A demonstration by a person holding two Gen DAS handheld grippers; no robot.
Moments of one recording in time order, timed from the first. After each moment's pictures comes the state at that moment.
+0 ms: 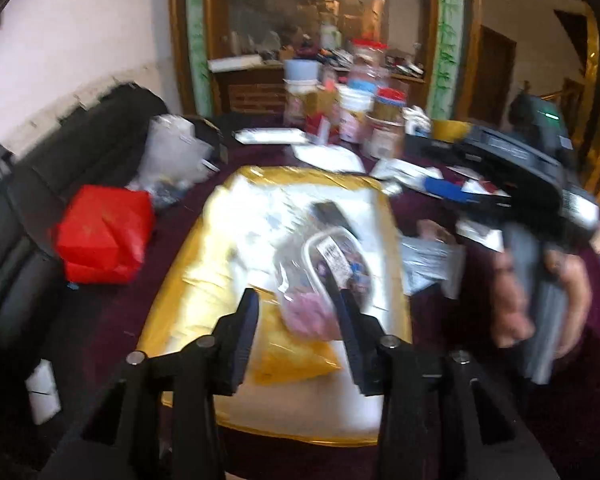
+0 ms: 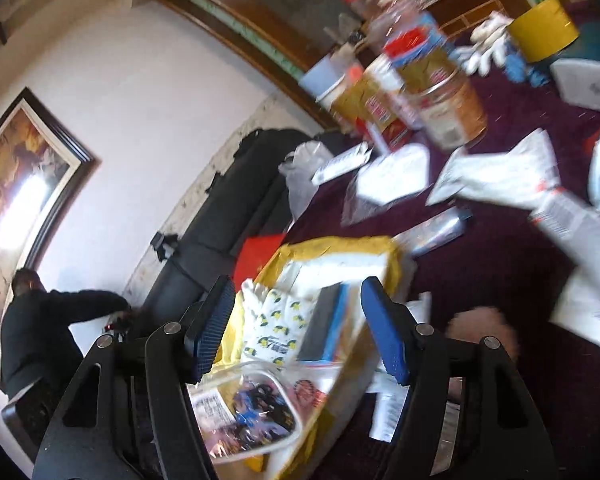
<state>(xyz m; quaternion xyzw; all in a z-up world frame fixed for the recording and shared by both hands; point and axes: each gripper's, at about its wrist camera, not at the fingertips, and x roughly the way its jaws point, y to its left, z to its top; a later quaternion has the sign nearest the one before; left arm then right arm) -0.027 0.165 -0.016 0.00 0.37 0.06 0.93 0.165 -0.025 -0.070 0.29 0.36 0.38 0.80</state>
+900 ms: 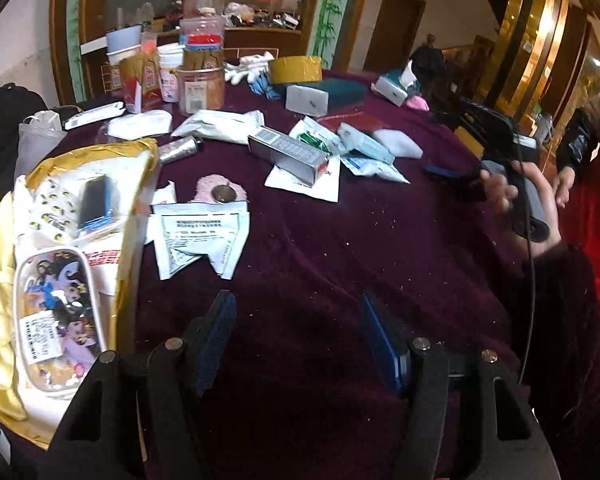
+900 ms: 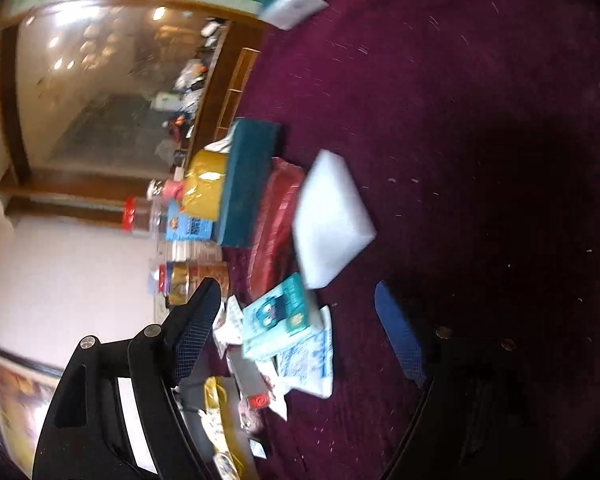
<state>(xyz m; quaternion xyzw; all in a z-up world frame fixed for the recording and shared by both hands) 0.012 0.021 -0.053 -0.01 0.44 -0.16 0.89 0.214 -0.364 -0.140 0.54 0.42 0.10 0.72</state>
